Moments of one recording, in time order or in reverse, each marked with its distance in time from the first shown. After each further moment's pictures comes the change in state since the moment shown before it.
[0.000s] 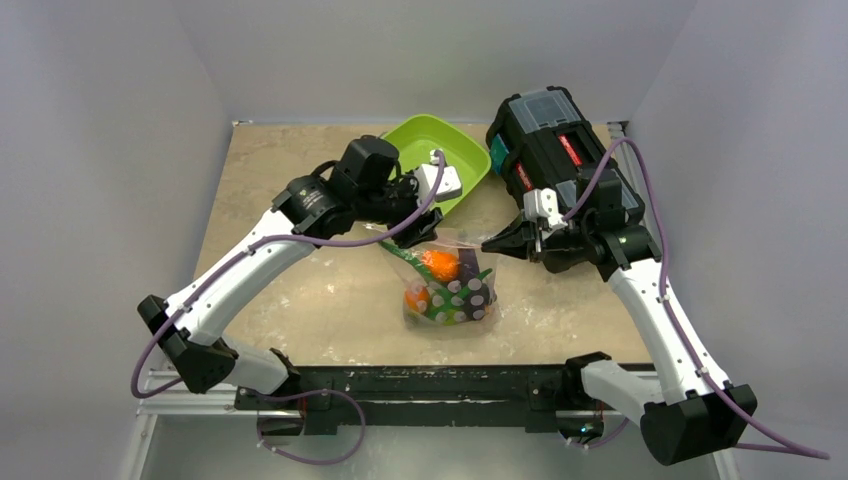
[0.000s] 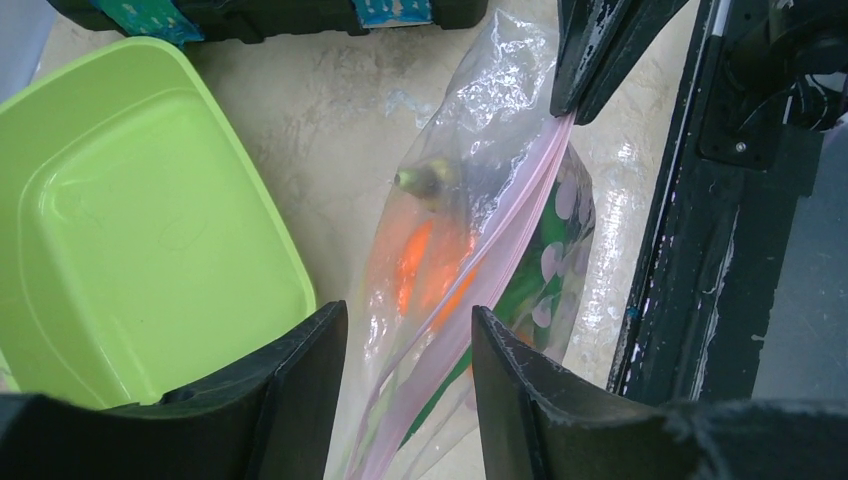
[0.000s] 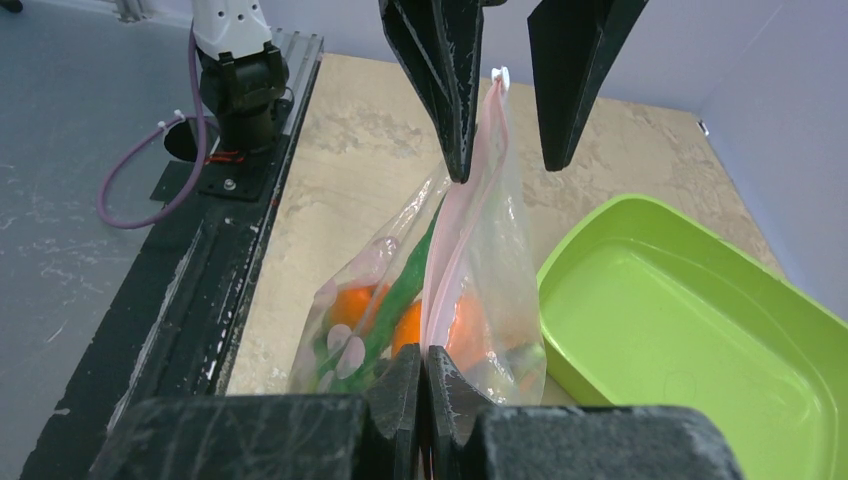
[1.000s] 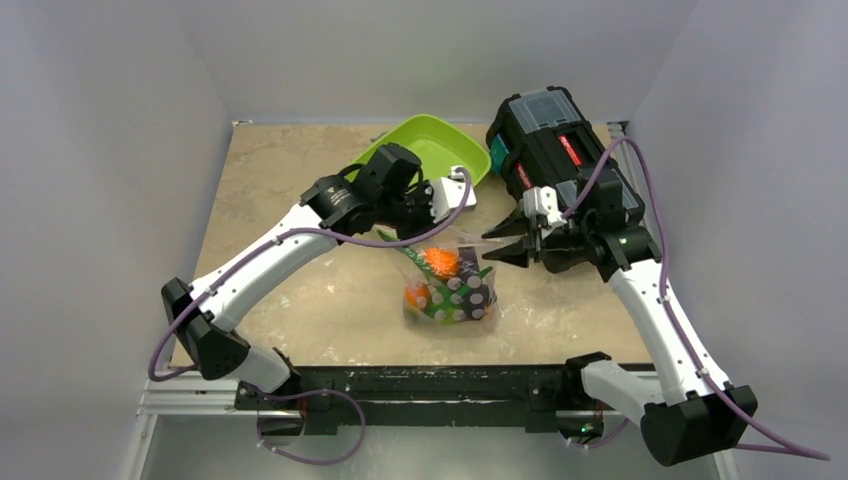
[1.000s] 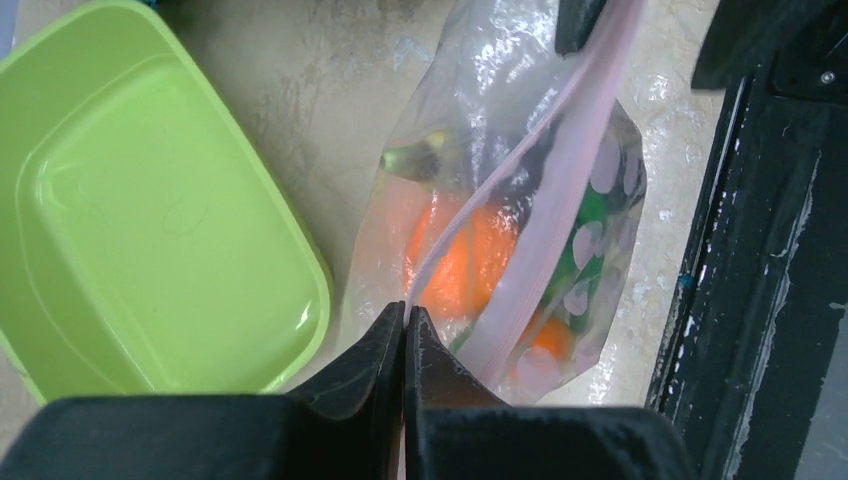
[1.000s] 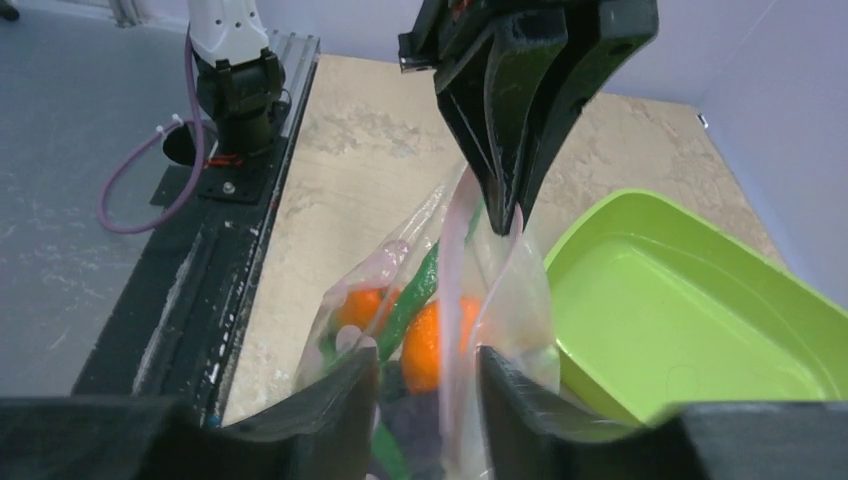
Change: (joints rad) left arm -0.034 0.105 -0.006 -0.013 -0.066 0.130; right arm 0.000 -0.002 -0.001 0.006 0.011 0.026
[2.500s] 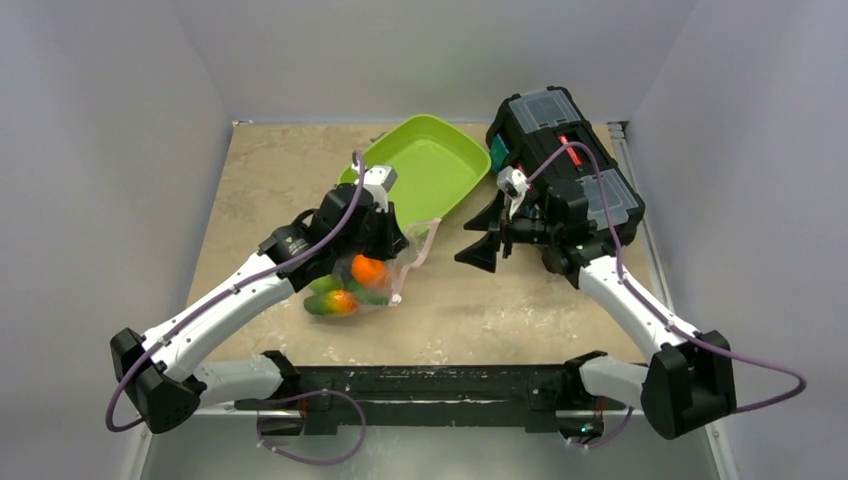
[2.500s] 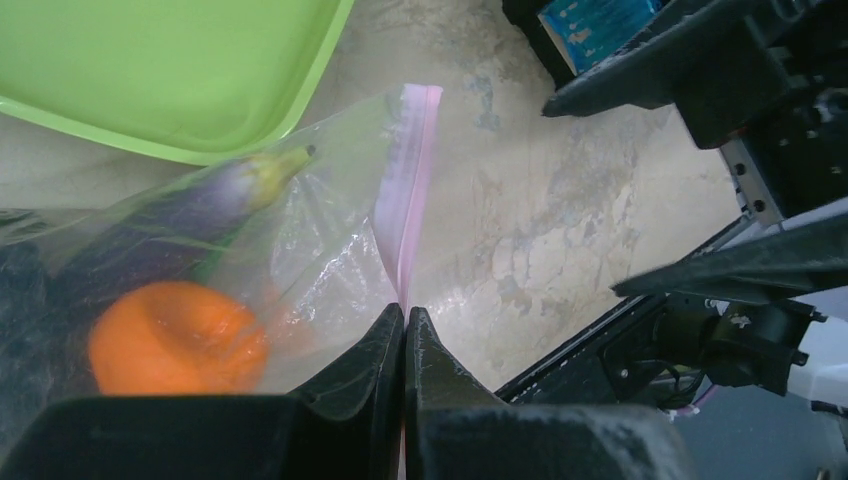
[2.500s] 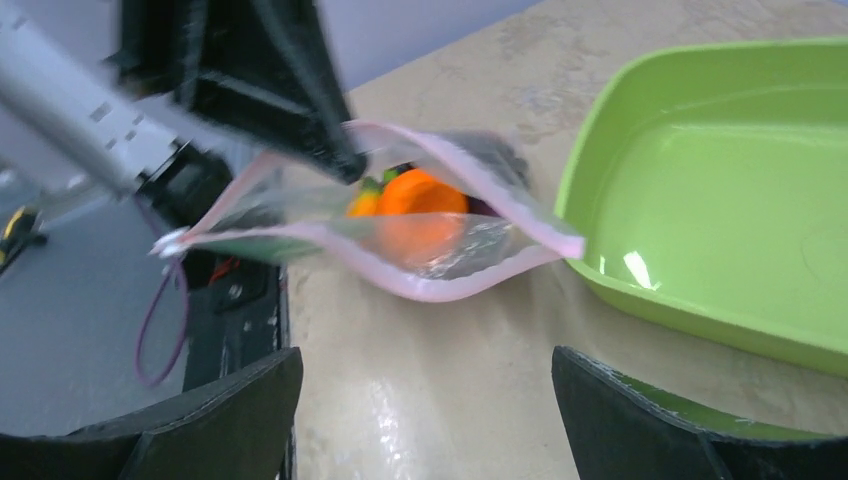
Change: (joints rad) left arm 0.061 -0.349 -0.470 0.271 -0.291 -0.998; right arm 0.085 0.114 -0.257 0.644 0.161 0.727
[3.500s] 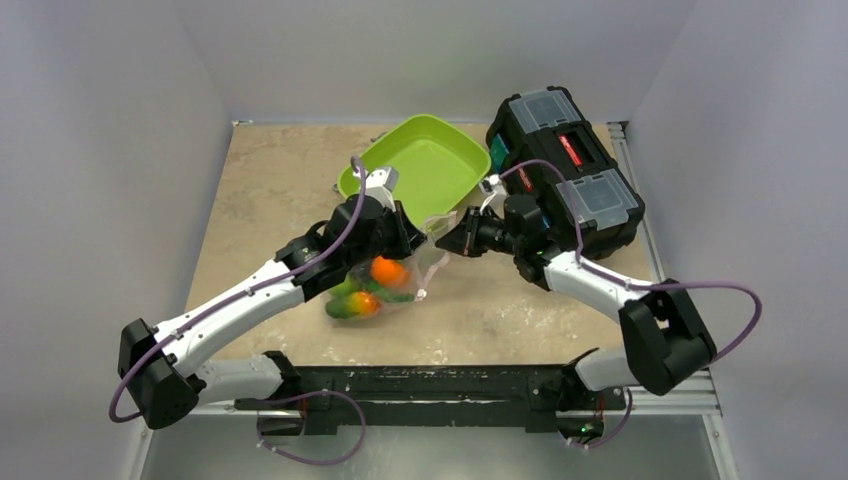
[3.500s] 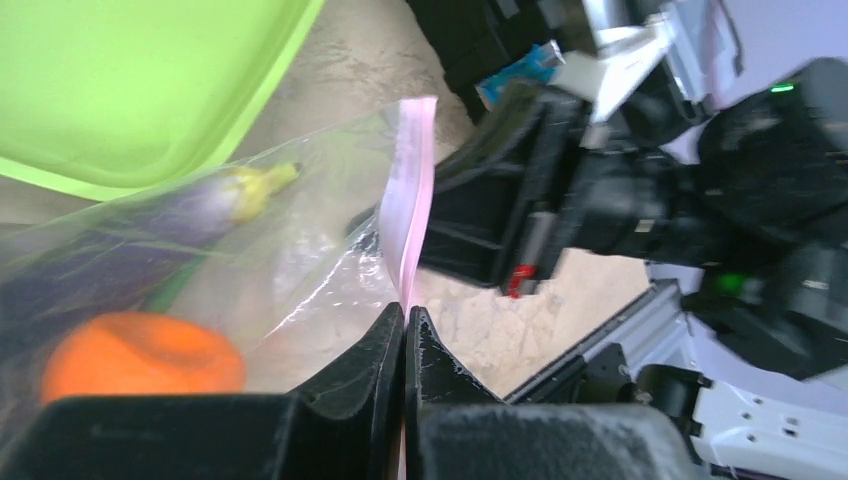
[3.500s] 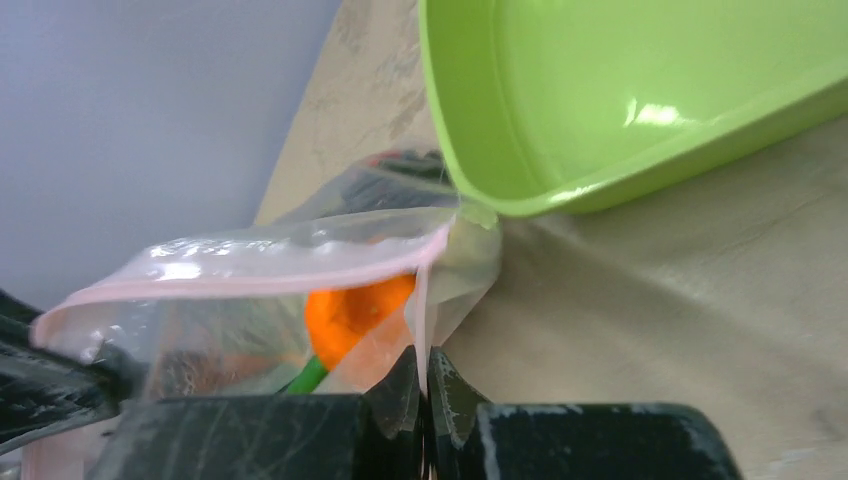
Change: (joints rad) left arm -0.061 0.006 -0.124 0.287 -0.056 -0.212; right arm 0.209 0.263 -0.093 0.330 0.561 0.762
